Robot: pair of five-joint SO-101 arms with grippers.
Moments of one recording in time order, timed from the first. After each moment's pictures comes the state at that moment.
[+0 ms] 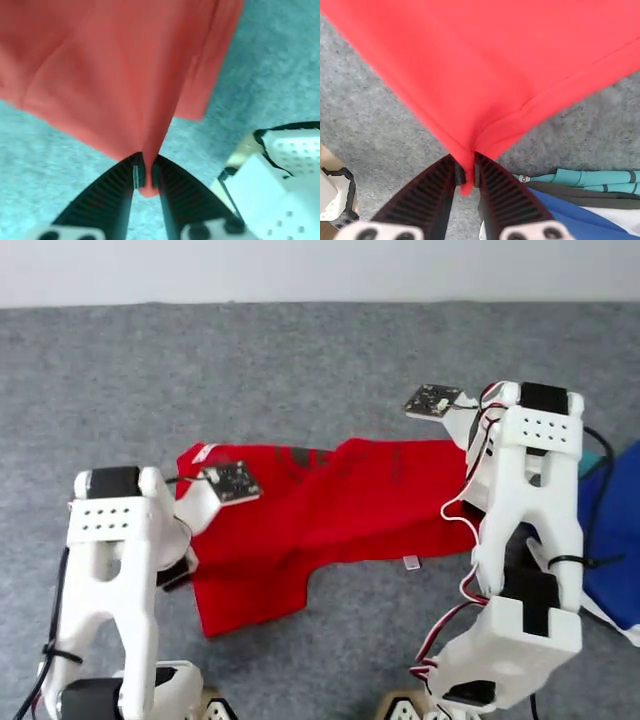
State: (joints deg) left arm -7.4 -21.4 35.9 98.9 -51.8; right arm 9.1 10.3 -6.5 96.2 64.4
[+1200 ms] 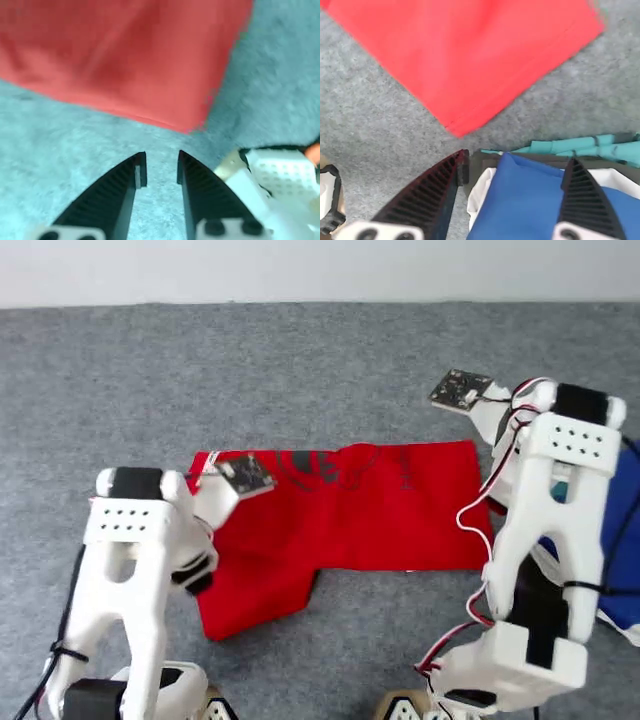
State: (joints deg) left arm -1.8 -21.8 32.3 98.8 -39.0; right arm 13.0 2.5 -8.0 97.4 66.4
